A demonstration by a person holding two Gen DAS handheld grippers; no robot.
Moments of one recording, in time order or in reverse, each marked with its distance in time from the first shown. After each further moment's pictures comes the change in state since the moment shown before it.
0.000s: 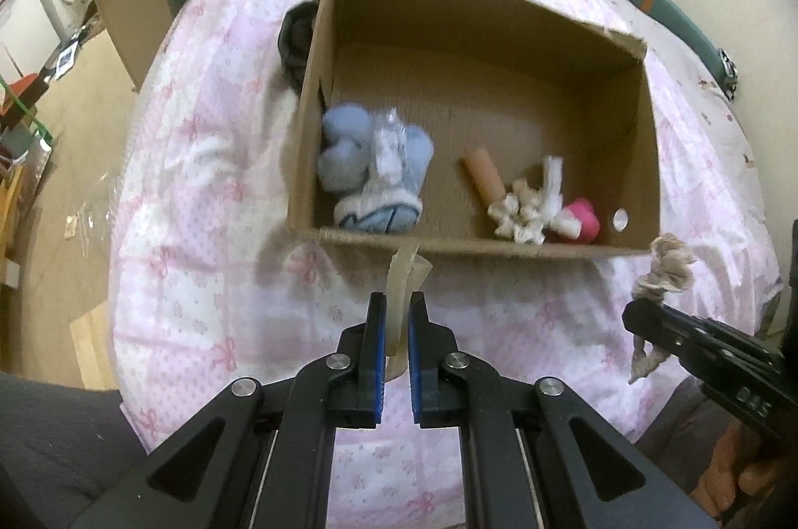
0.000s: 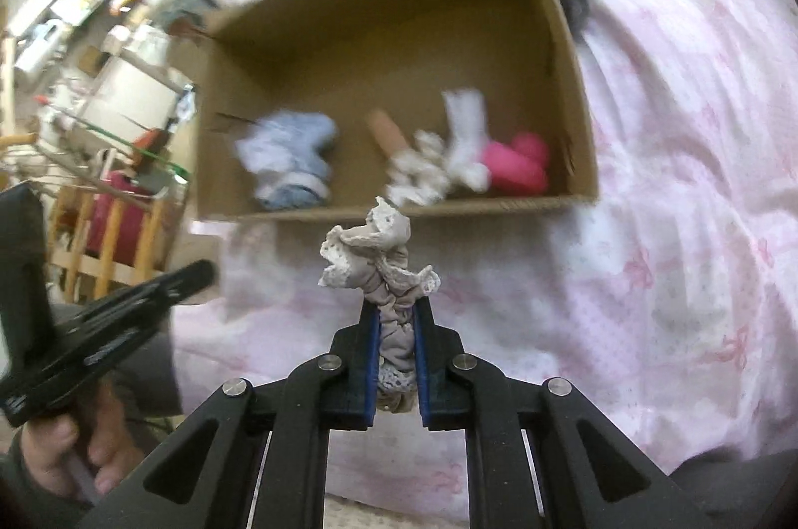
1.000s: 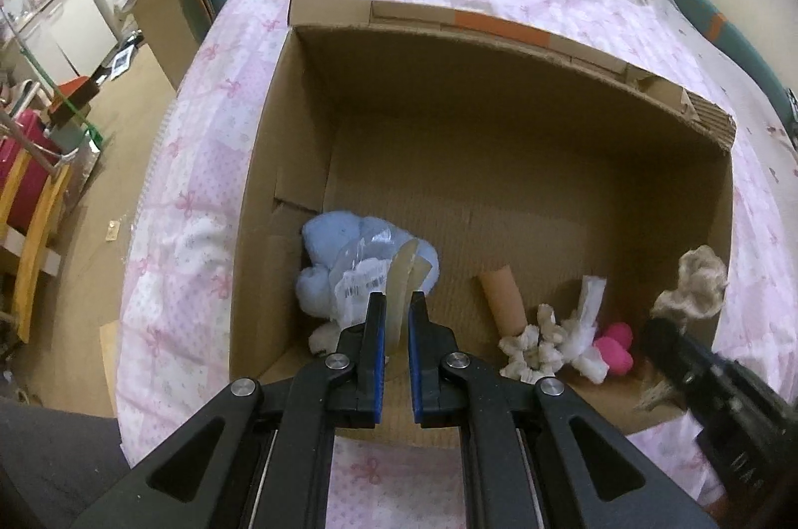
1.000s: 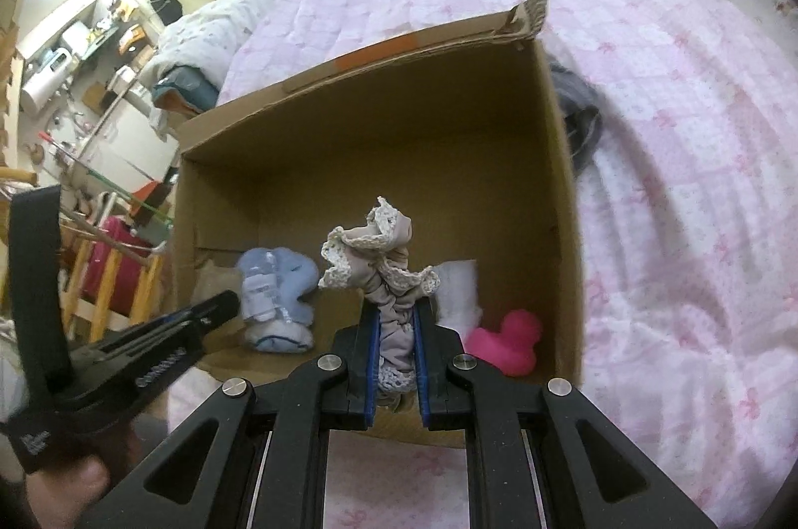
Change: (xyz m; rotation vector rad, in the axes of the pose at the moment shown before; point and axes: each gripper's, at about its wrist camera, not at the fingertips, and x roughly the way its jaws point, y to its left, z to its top) left arm 0.052 -0.039 0.077 -0.082 -0.043 0.199; right arm 0.017 -0.020 0.087 -0.002 -0.144 -0.009
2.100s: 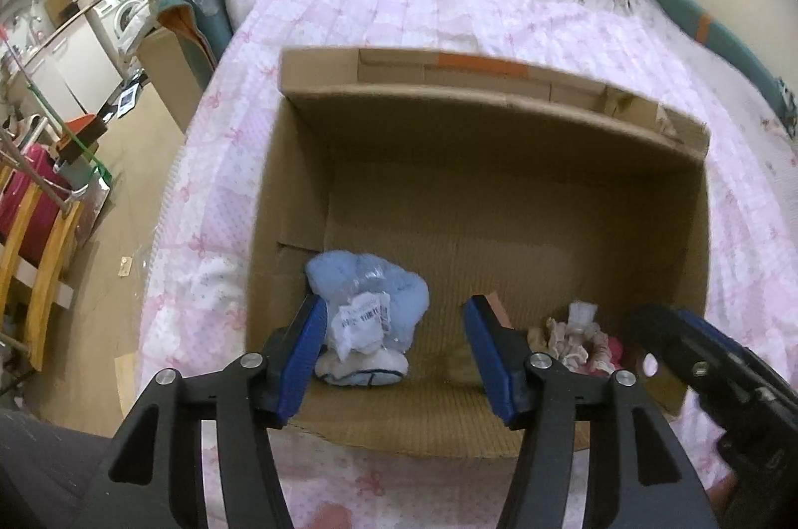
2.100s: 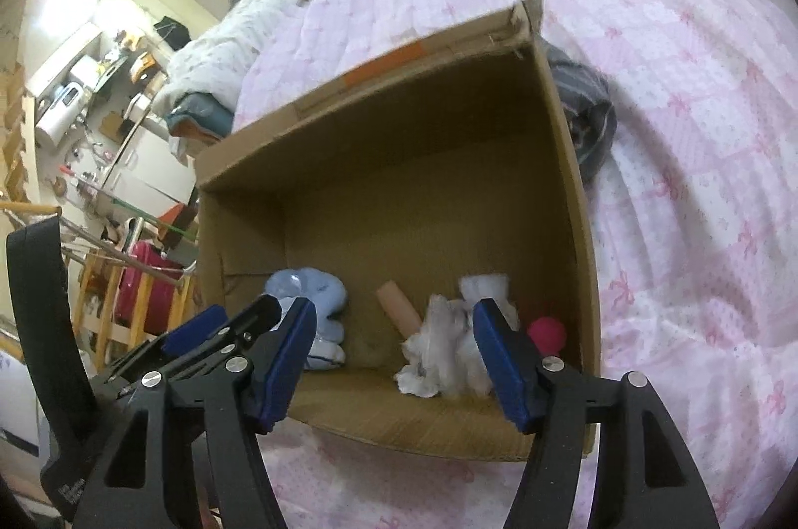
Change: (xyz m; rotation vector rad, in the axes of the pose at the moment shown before) left arm -0.028 -0.006 0.005 0.044 -0.104 0.014; right arm -0.001 -0.009 0.009 0.069 -0.022 0.084
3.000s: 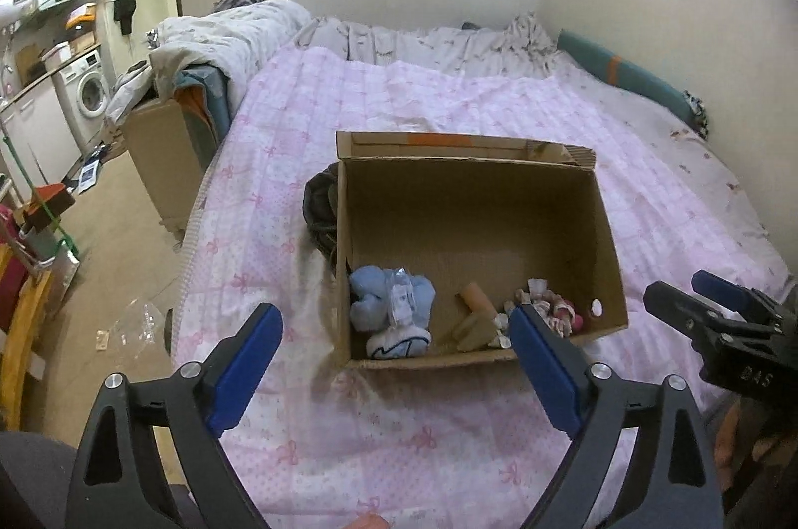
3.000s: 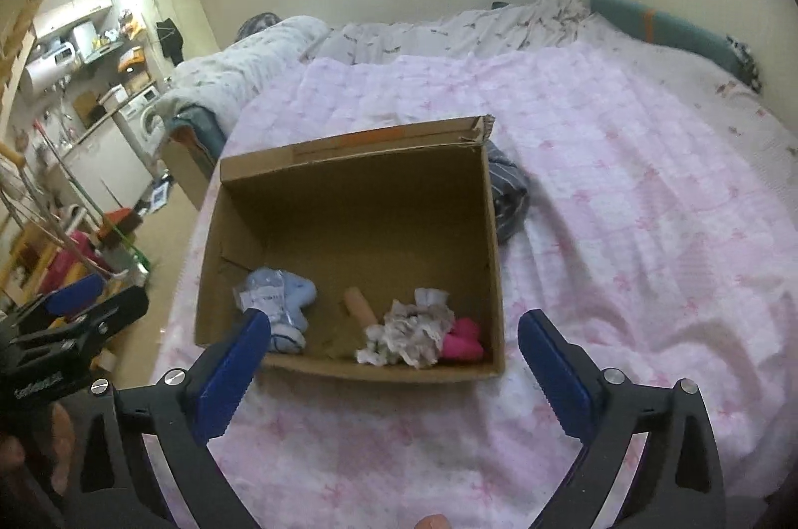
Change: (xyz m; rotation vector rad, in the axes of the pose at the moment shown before) left arm -0.112 0.073 -0.073 0.115 -0.258 -0.187; right arm -0.087 0.047 -0.066 -0.193 -0.254 -0.256
